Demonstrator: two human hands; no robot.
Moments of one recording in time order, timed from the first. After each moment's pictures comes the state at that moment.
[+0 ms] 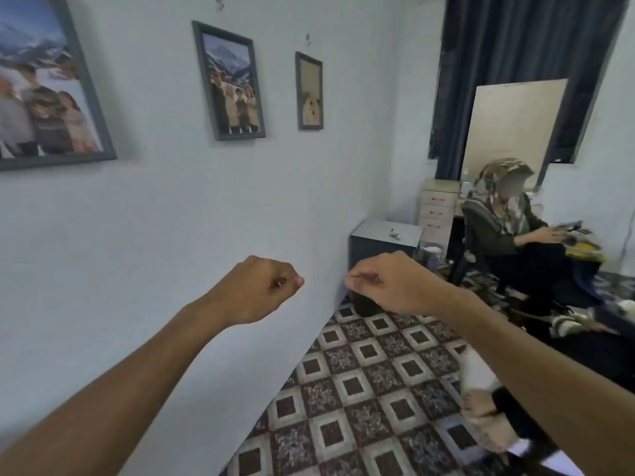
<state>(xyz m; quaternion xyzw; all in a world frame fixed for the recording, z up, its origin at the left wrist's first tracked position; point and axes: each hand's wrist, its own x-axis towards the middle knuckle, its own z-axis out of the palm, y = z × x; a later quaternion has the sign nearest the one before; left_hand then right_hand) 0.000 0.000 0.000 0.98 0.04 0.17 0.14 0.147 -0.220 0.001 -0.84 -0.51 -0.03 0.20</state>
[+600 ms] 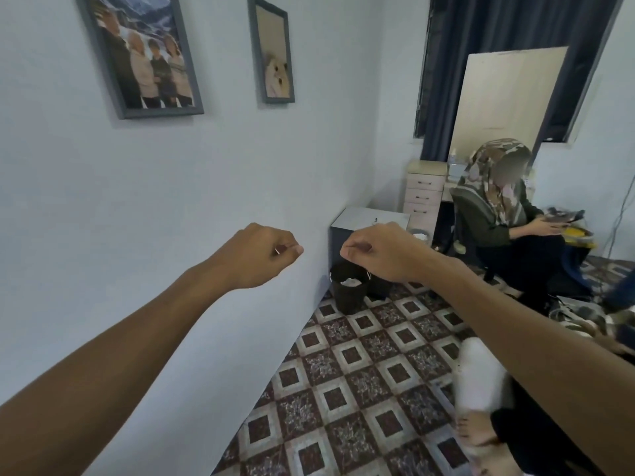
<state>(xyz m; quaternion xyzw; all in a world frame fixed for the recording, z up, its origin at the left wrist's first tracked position) 0.261 0.067 0.002 0.98 0.01 0.16 0.14 0.389 -0.155 -0.001 -0.86 -0.47 -0.04 0.18</state>
